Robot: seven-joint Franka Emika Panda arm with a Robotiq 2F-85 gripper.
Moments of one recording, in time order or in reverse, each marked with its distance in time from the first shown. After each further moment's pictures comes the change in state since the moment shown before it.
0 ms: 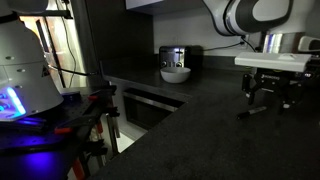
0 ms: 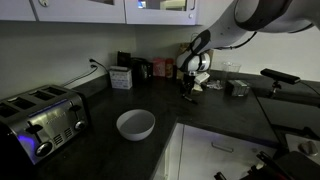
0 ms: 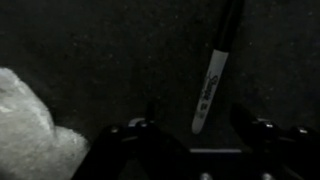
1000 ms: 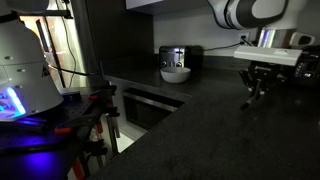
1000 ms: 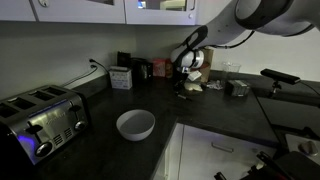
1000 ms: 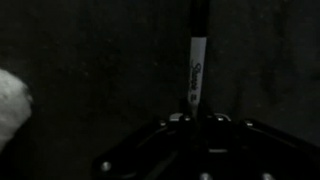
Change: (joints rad) arm -0.037 0.006 0.132 0.052 0.013 -0.064 -0.083
